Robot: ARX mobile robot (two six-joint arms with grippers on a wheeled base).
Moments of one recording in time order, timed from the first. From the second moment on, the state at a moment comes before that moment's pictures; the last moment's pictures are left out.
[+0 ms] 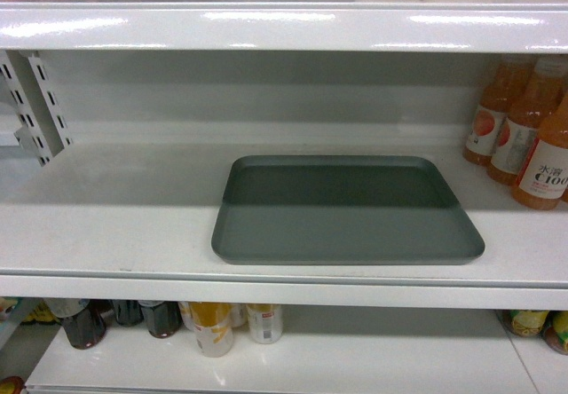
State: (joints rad) left arm 0.00 0.01 0.01 0.00 0.00 -0.02; right arm 0.00 0.00 0.01 0.00 0.00 0.01
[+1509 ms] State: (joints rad) left arm 0.00 0.01 0.01 0.00 0.00 -0.02; right arm 0.00 0.00 0.01 0.00 0.00 0.01
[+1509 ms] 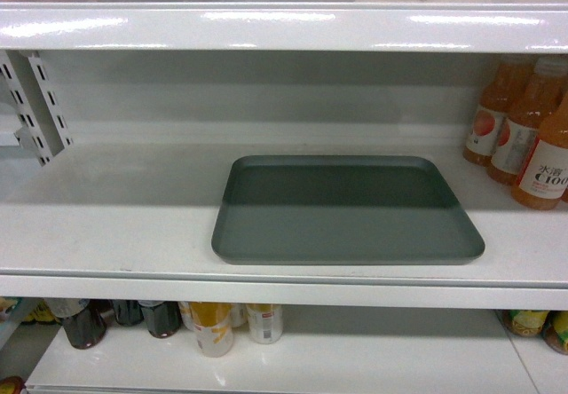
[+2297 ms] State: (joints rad) left arm -0.13 0.50 0.15 -0.02 -0.28 -0.14; right arm -0.02 0.40 0.12 -0.04 -0.32 -0.02
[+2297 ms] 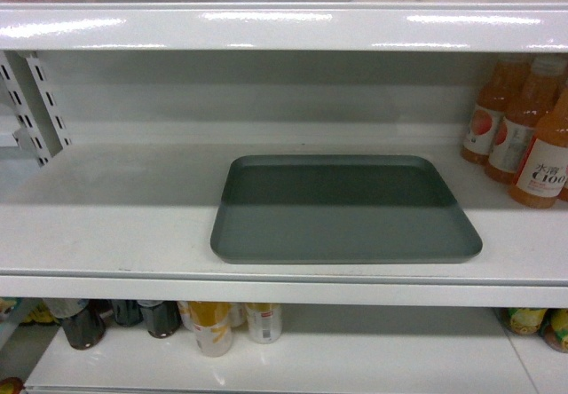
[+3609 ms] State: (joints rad) left arm -0.26 2.24 1.21 0.30 -0.14 -0.19; right arm 0.10 2.15 1.03 0.47 -0.12 0.22
